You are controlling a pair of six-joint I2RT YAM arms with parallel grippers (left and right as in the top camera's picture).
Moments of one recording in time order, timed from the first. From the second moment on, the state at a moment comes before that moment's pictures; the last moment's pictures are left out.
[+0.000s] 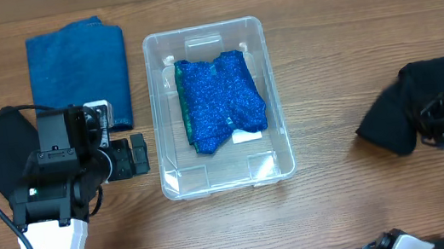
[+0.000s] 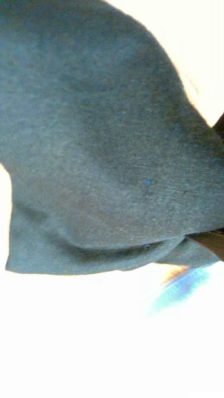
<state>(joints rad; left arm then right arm) -0.01 1.11 1.14 -1.08 0.09 -0.07 -0.61 1.32 0.94 -0.74 -0.59 0.35</state>
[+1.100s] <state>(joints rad) -0.01 1.11 1.14 -1.08 0.09 -0.07 0.60 1.65 1.68 -0.89 0.24 0.04</state>
